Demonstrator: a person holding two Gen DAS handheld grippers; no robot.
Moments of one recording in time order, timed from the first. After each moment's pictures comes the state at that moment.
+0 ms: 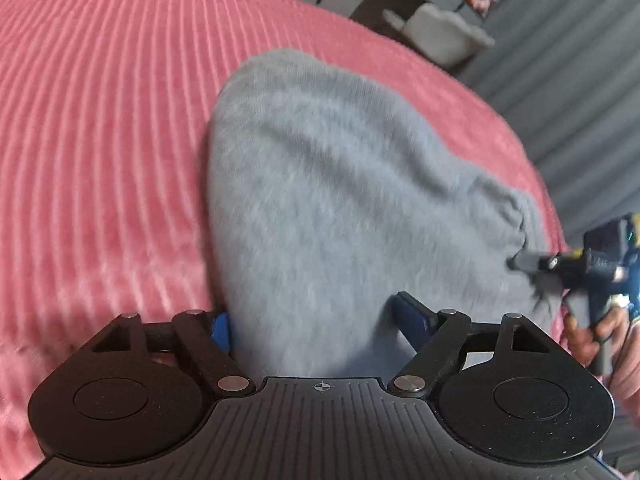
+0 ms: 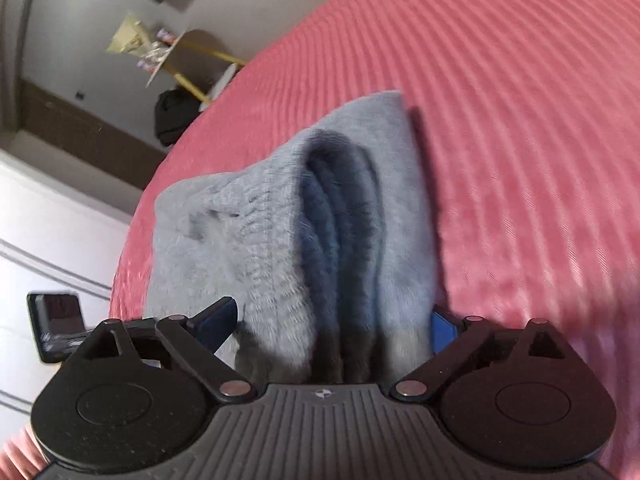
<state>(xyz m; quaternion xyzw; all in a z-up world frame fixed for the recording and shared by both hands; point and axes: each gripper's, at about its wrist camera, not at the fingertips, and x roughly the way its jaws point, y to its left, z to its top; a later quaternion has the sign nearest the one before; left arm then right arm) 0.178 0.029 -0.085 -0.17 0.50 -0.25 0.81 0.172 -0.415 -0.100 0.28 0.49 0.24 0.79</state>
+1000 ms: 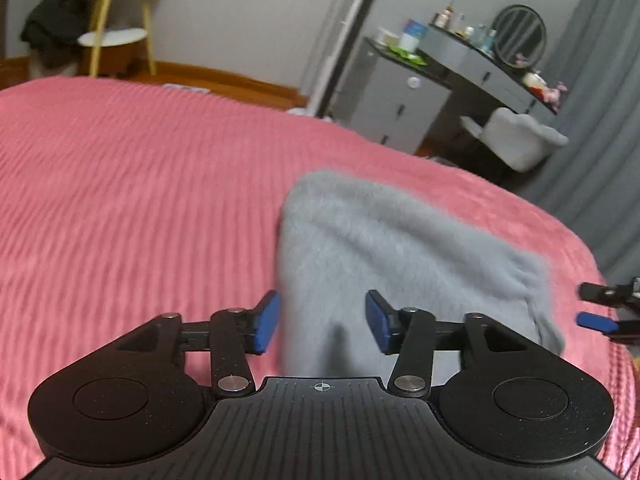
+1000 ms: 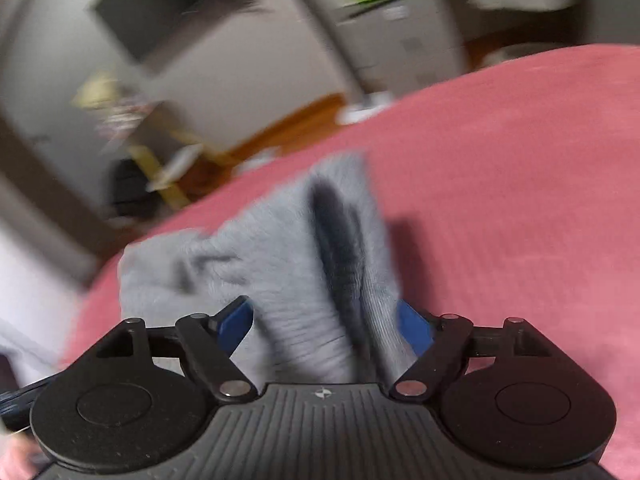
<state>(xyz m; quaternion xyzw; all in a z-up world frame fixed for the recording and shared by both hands) 0.187 0.029 -0.002 -0.15 0.39 -0.08 0.90 0.215 -0.401 0.010 0.24 0.40 0.07 0.88</state>
